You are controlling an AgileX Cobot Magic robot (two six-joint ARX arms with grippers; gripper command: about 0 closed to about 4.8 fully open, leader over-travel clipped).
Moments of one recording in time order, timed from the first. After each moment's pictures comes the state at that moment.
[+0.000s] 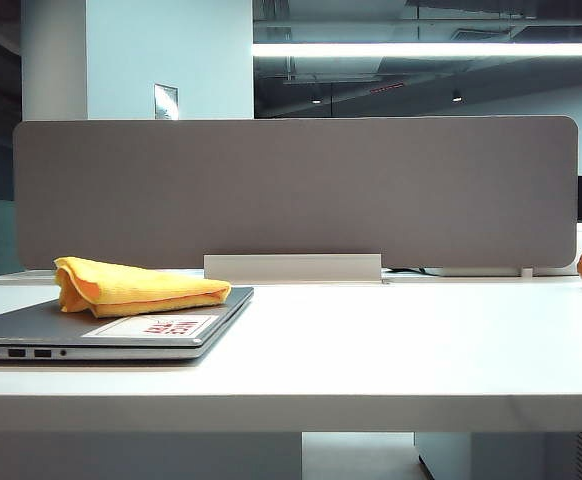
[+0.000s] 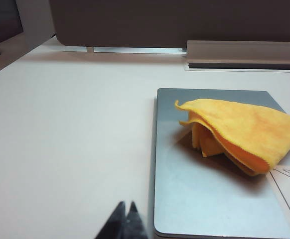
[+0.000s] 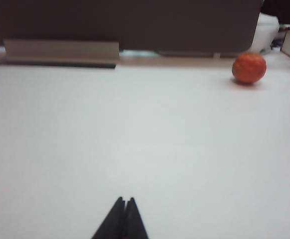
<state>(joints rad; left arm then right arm) 0.04 0.00 0.00 -0.07 0.02 0.01 0.06 0.00 0.01 -0.08 0.05 -0.02</state>
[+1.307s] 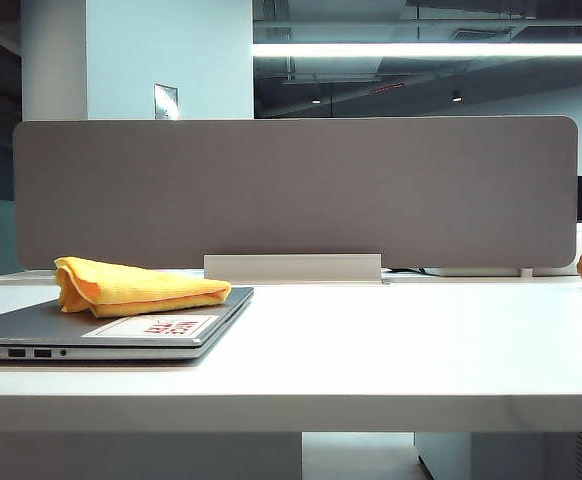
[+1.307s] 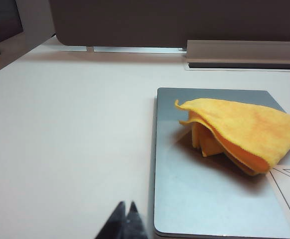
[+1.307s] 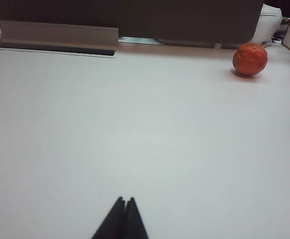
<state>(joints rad) 0.04 0.00 0.00 -0.07 0.02 0.01 0.06 0.00 0.01 -0.12 0.05 -0.06</state>
